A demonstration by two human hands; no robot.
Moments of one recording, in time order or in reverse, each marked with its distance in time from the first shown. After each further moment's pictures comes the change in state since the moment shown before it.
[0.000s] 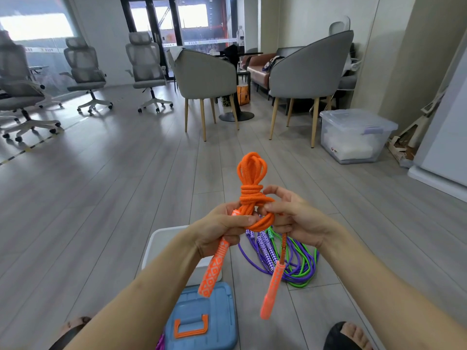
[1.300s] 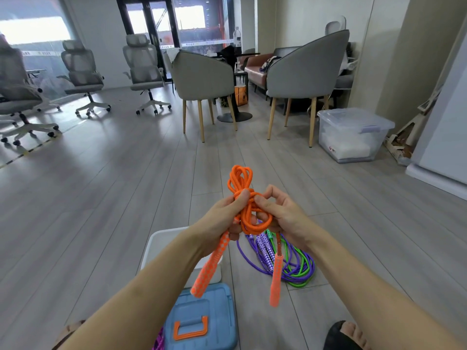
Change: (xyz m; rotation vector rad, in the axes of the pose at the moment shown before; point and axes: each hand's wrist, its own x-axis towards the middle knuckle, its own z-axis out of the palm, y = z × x) left_hand 0.004 0.011 0.020 0.155 0.203 0.036; right_hand 0.009 0.020 0.007 -0.206 0.127 -0.215
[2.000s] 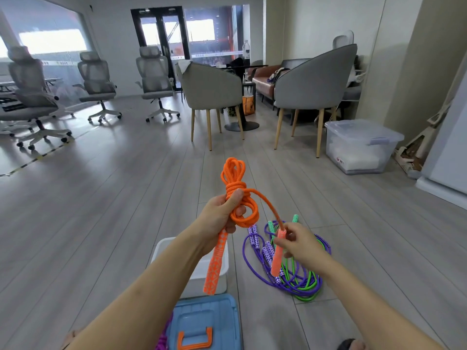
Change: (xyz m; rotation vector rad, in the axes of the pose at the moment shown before) left_hand -0.001 0.016 -0.024 -0.059 0.159 0.132; right_hand -0.006 0.054 -0.040 -0.710 0.231 0.109
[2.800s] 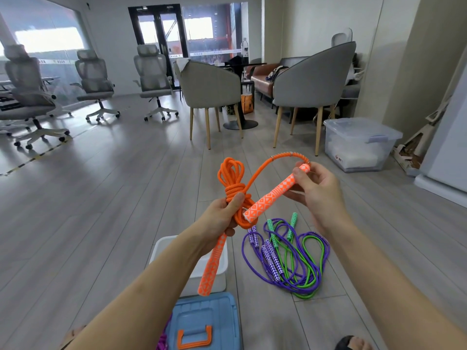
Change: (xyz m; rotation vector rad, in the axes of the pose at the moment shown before) left_hand -0.004 -0.002 0.008 0.206 0.047 -0.057; right_hand 0.001 -0.114 -0.048 0.677 0.368 -0.162
